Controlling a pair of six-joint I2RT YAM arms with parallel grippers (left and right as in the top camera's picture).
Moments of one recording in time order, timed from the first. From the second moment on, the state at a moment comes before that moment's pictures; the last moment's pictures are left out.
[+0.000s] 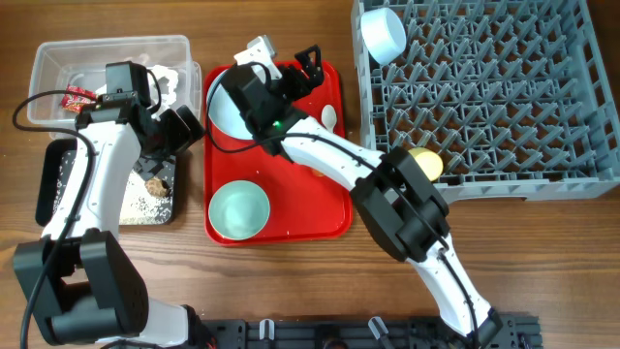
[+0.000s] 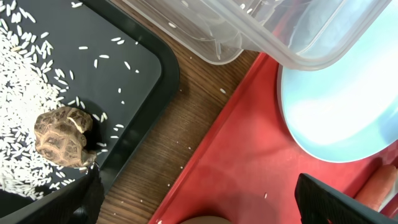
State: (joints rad) left arm 0.12 1.66 1.23 -0.89 0.10 -0.54; right arm 0.77 2.37 1.81 -0.07 1.04 -0.26
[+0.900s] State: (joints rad) left arm 0.12 1.66 1.23 -0.89 0.10 -0.54; right arm 0.66 1.98 1.80 -1.11 -0.08 0.05
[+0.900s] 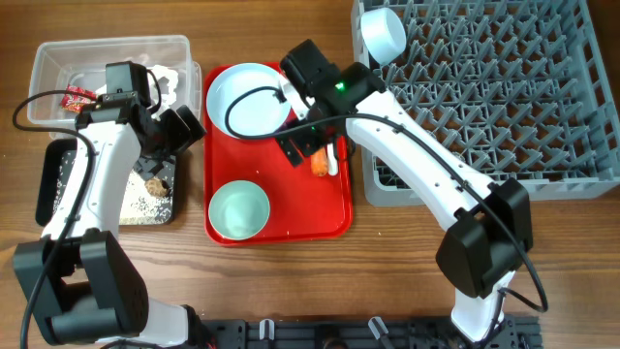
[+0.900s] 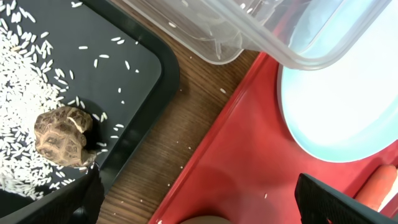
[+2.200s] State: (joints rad) left arm 0.12 1.66 1.23 -0.89 0.10 -0.54; right arm 0.83 2.05 1.41 -0.67 -0.23 0.81
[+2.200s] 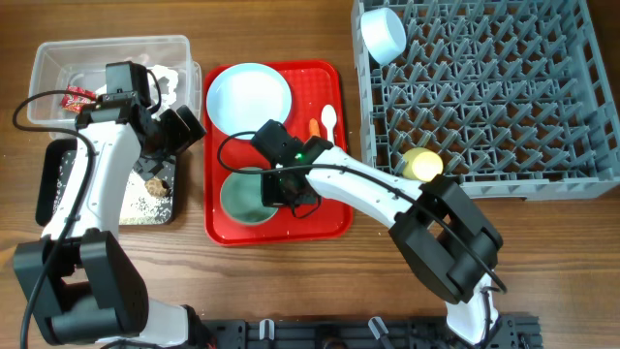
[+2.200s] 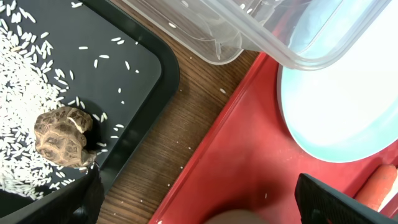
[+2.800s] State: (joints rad) left arm 0.12 1.66 1.23 -0.89 0.10 -0.54; right arm 0.47 1.61 1.54 -0.91 0.28 0.61
